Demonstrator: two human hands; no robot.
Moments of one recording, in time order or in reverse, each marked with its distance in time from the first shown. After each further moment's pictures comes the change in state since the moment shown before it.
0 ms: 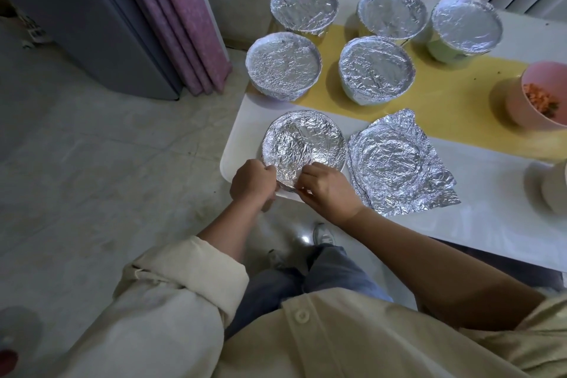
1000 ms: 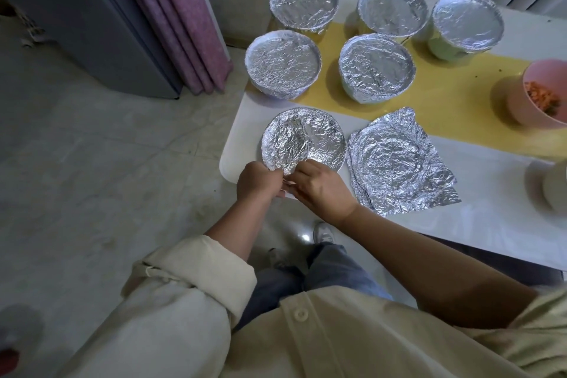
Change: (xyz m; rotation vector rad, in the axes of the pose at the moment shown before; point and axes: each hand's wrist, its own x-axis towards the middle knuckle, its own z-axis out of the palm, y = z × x) left_hand 0.001 0.002 0.012 -0.347 -0.048 -0.129; right_hand 0.006 -0.005 0.005 -0.023 0.006 -0.022
